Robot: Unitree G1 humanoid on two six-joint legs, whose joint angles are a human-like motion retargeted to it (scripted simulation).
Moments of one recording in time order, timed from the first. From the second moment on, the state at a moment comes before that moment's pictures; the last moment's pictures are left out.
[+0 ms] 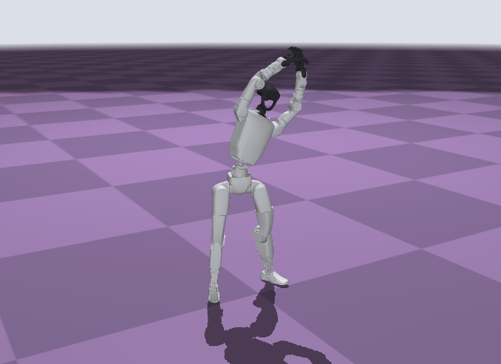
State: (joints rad) left arm -2.77 0.79 -1.40 0.93 -1.34 -0.29 -0.27; right arm -2.82 -0.59 1.40 1.03 1.58 -0.04 0.38; waist 0.20 -0.51 -0.23; left_leg 0.09 0.30 0.62 -0.05 -0.06 -0.22; right_leg -0.08 -0.10 -0.24 0.03 0.02 0.26
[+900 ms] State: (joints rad) left arm -2.70 0.83 -1.40 0.95 -1.48 -0.34 -0.30; right arm -2.81 -0.54 1.40 0.99 1.52 -0.04 0.37; waist 0.21 -0.51 -0.23; left_leg 0.05 0.31 0.53 -0.02 -0.08 -0.21; right_leg -0.06 -0.12 -0.30 0.06 -0.02 0.26
